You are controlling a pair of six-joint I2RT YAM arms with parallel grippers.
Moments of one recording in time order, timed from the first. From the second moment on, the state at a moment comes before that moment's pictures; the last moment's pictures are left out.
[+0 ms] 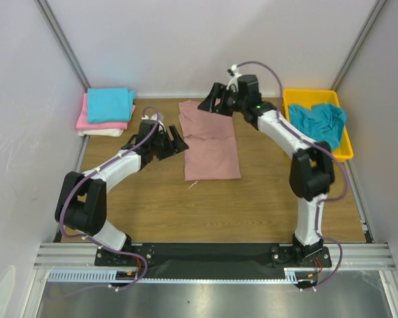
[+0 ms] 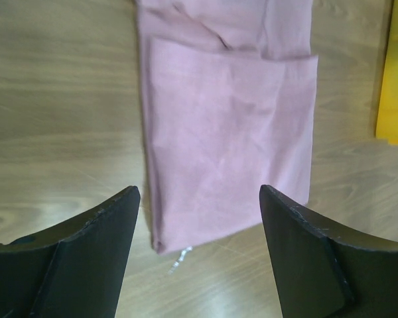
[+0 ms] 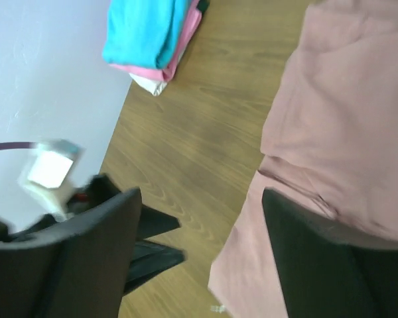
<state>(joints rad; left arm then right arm) -0.30 1.55 0.96 -0.09 0.20 -0.64 0.42 2.07 1.76 -0.10 -0.50 0.60</state>
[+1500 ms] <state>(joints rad) -0.54 1.59 0.77 -0.14 -0.02 -0.91 0.35 1.67 0.85 -0.15 -0.32 0.63</state>
